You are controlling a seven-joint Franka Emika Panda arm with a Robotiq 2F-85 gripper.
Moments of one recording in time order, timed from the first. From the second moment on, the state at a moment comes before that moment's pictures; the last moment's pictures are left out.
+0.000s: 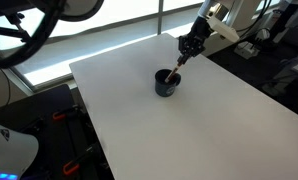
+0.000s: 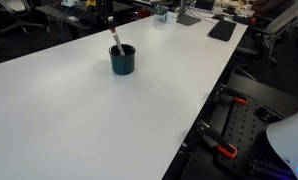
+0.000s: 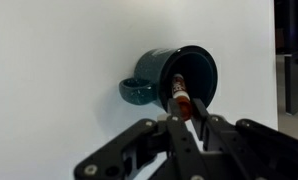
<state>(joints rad) -0.09 1.04 0.10 -0.82 -0.06 1.39 -1.31</state>
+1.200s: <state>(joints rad) -0.16 0.86 0.01 -0.92 -0.07 1.51 -1.15</state>
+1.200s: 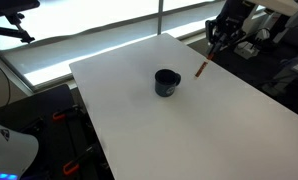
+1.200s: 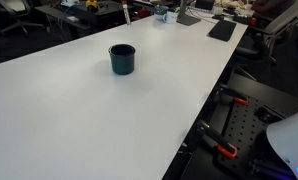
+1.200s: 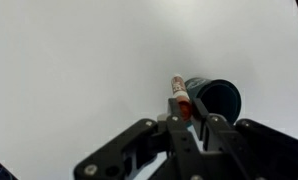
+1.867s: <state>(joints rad) -0.18 0.82 -0.01 -1.21 -0.07 1.69 -1.13</state>
